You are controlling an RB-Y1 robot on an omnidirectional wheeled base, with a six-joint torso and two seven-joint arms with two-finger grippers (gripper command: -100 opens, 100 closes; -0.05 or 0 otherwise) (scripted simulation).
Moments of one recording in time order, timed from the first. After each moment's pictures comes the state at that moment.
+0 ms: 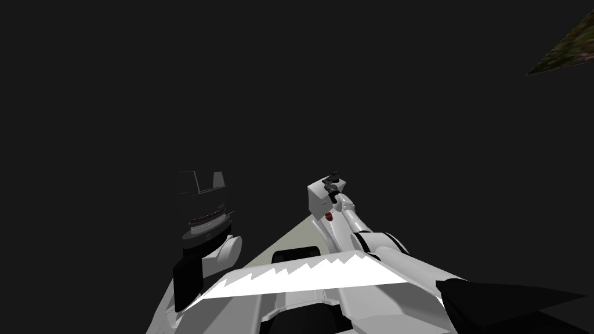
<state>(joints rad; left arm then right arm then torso) 0.46 0.02 0.05 -2.37 0.04 -0.64 -0.16 -0.38 -0.27 -0.20 -0.88 1.13 0.01 0.37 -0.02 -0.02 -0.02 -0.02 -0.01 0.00</state>
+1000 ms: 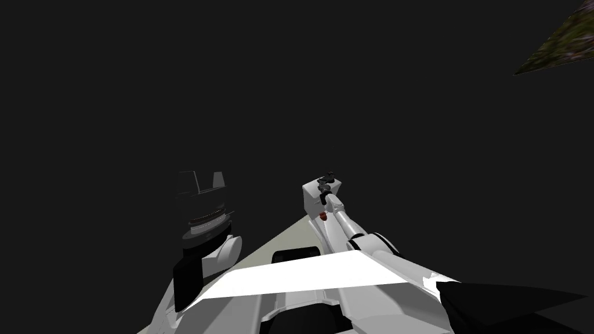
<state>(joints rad) 0.46 0.02 0.05 -2.37 0.04 -0.64 -0.16 -0.36 -0.20 0.00 -0.99 1.23 0.25 0.21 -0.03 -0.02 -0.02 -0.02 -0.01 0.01</state>
